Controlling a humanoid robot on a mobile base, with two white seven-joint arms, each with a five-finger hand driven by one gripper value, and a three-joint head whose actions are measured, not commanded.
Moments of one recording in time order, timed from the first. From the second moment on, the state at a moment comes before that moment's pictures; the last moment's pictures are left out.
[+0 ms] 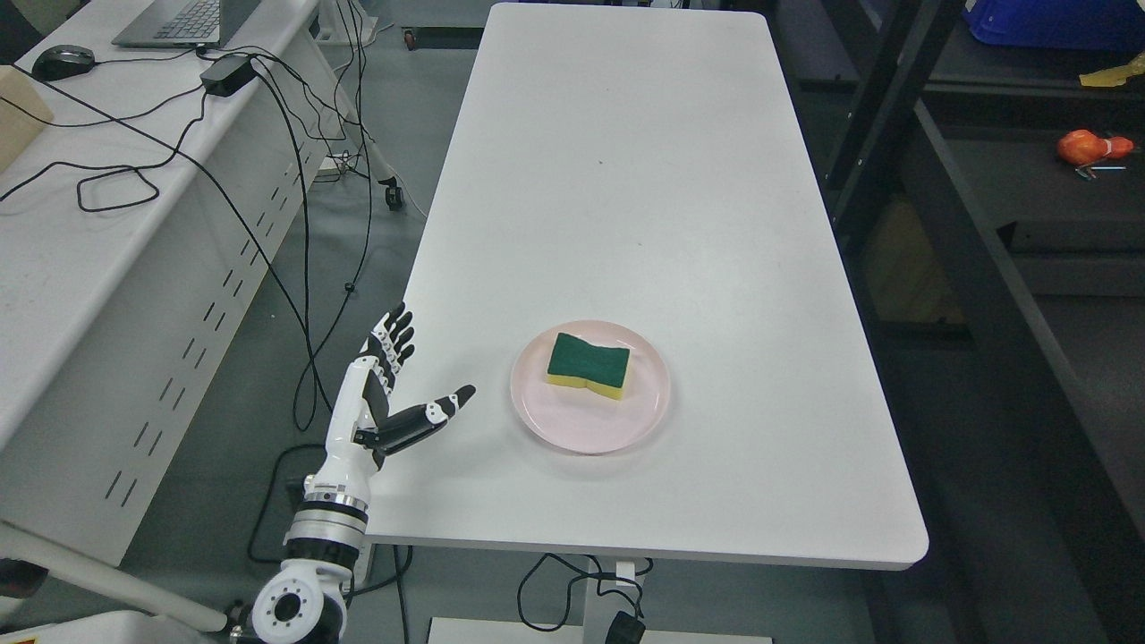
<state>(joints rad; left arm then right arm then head) -0.08 0.00 -0.08 -1.67 0.06 -0.01 0.00 -0.07 0.00 -0.21 0.00 -0.11 0.08 -0.04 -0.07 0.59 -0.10</state>
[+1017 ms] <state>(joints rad) -0.39 0.24 -0.10 -1.57 -0.36 -0.35 -0.31 -0.07 0.00 -0.21 0.00 -0.11 0.08 -0.04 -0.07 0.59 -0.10</state>
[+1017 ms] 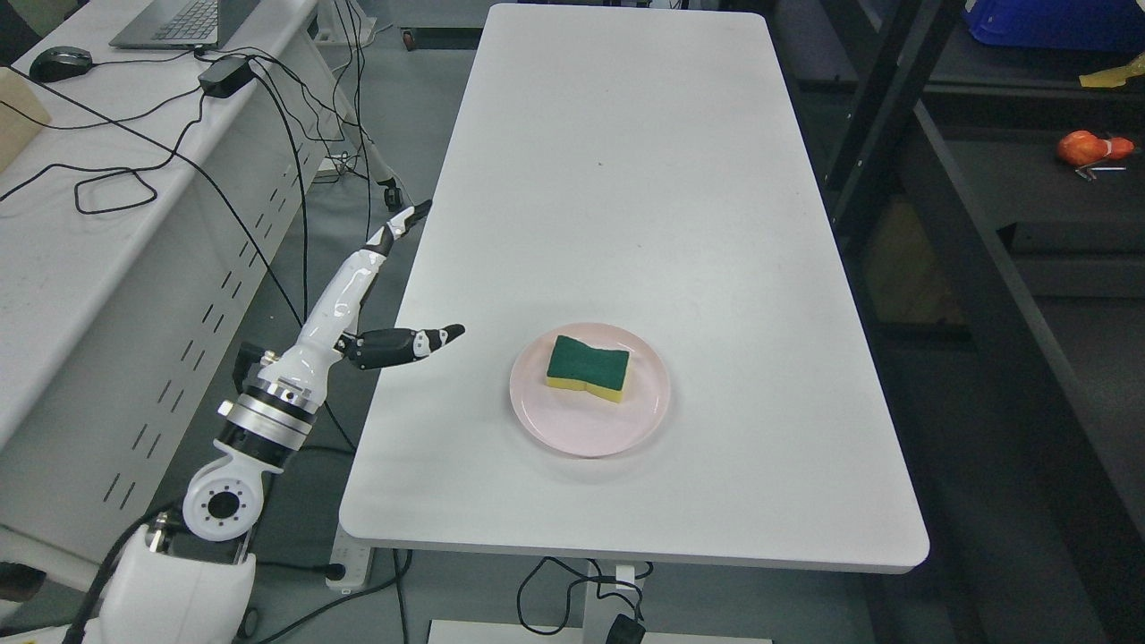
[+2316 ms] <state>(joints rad) -0.83 0.28 -0.47 -1.30 -1.18 -0.54 -0.51 -0.07 0.00 -0.21 0.00 -0.11 0.08 -0.04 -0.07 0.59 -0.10</state>
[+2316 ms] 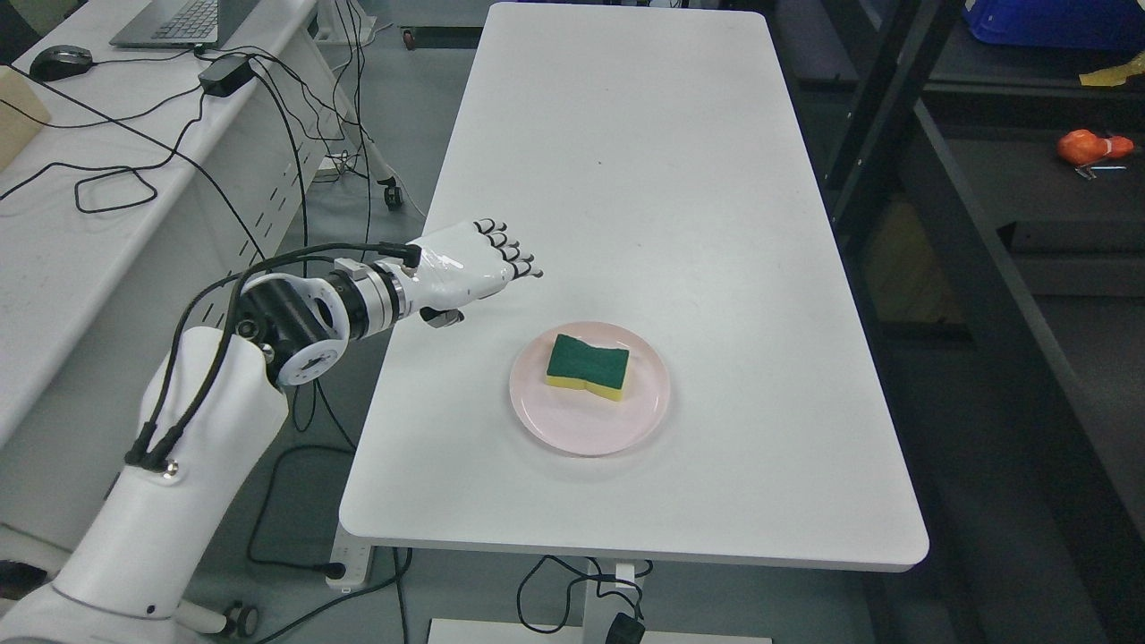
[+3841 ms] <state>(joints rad) -0.78 0.12 -0.59 -1.22 -1.22 -0.45 -0.51 -0.07 0.00 -0.21 0.00 -0.11 0.08 -0.04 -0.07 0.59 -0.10</state>
